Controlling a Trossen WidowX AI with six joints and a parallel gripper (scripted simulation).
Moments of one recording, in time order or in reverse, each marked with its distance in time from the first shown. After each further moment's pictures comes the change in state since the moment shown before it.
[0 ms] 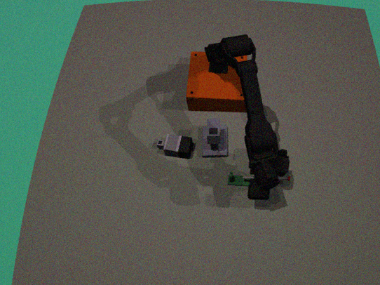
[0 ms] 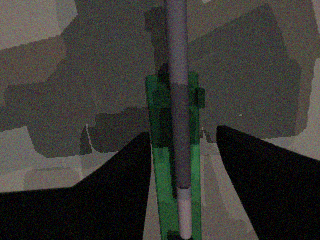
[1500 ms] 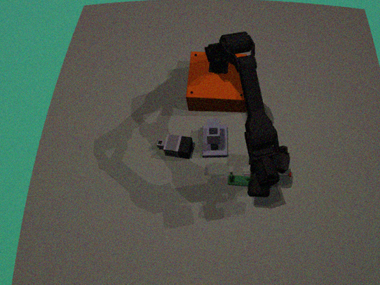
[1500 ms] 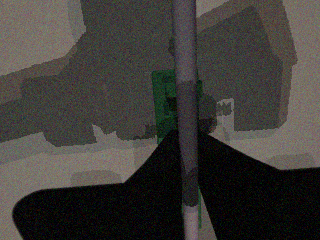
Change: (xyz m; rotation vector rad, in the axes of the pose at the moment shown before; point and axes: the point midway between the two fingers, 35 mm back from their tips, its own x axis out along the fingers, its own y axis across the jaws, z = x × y) arm -0.018 0.003 0.001 0.004 0.004 0.011
